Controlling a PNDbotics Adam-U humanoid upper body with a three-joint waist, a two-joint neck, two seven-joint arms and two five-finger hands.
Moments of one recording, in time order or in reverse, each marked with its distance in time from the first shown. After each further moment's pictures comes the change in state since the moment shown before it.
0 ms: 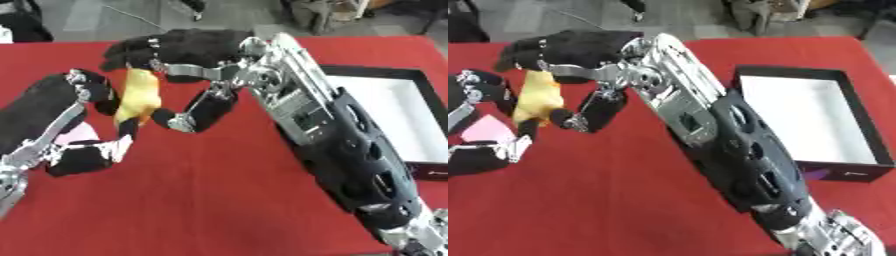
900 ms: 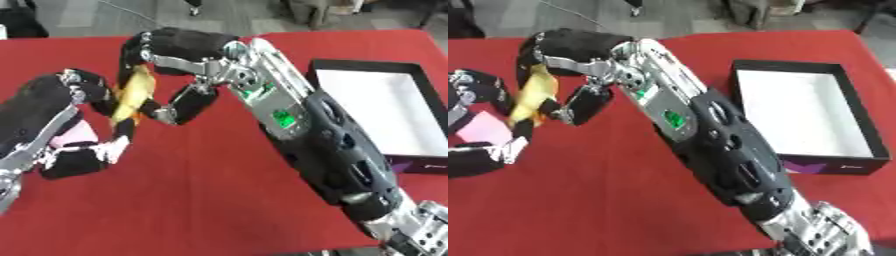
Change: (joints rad) left arm 0.005 0.006 -0.010 -0.006 -0.008 -0.007 0.046; right arm 0.003 0.020 0.005 0.083 -0.148 0.110 -0.197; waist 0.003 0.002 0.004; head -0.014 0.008
